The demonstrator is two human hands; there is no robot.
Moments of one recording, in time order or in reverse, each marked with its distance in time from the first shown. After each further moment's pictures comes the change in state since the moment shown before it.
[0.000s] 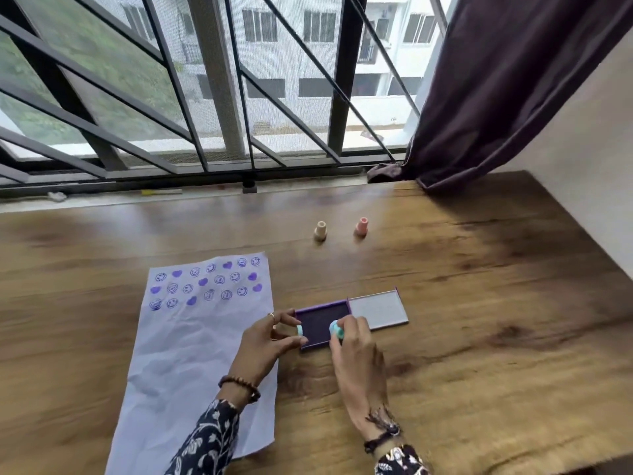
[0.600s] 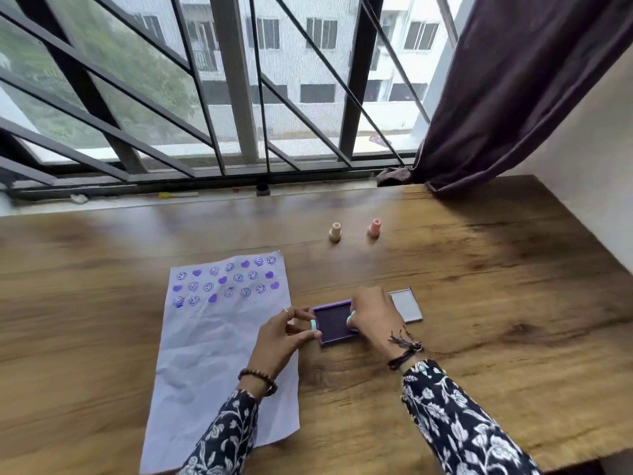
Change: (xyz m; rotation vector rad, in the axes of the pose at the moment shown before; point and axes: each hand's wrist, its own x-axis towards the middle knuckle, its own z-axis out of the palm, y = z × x) left_hand -0.007 0.002 -0.011 -0.063 -0.011 0.035; right_hand 0.065 -0.008 -0.022 -0.112 -0.362 0.037
